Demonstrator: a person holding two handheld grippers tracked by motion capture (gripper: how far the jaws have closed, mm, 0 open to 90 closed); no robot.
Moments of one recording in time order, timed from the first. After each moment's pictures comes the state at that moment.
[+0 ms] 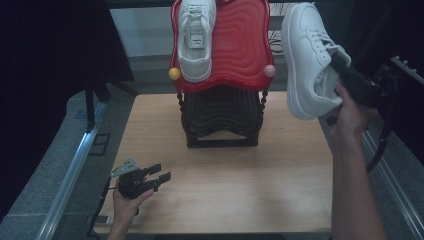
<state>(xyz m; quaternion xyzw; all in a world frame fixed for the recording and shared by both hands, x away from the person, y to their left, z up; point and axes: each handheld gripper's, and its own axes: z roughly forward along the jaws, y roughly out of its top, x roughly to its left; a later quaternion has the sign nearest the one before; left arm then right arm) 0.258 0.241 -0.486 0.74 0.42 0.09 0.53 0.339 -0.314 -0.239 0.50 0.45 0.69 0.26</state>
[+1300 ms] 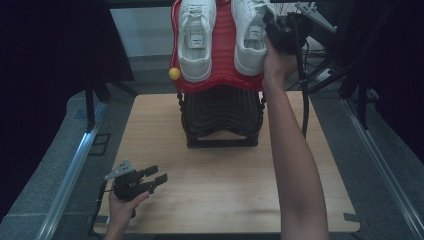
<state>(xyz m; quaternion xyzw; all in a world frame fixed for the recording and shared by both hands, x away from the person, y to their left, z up) 0.251 0.251 -0.486 0.73 0.42 0.08 0.53 0.456 -0.170 -0.199 0.50 0.46 0.64 0.34</state>
